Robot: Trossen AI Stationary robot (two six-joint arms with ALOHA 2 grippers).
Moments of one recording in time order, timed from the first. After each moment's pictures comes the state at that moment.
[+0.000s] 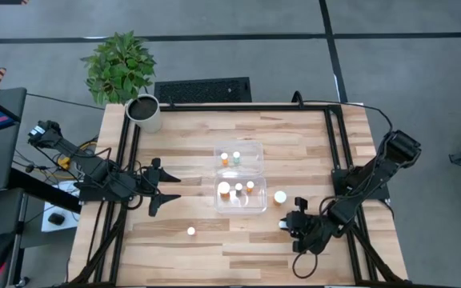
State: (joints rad) left arm -0.54 0.67 0.44 -0.19 -0.53 -0.39; right arm 0.80 1.48 0.70 -0.23 0.55 0.83
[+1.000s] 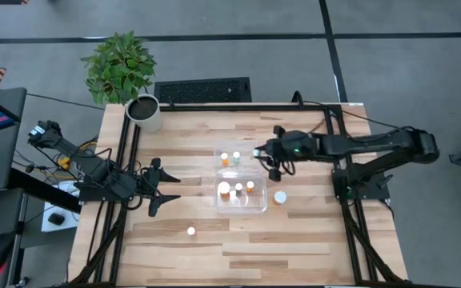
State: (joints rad) left arm -0.54 0.67 0.44 -0.22 -0.53 -0.36; right arm -0.07 1.21 0.85 -0.15 0.15 -0.08
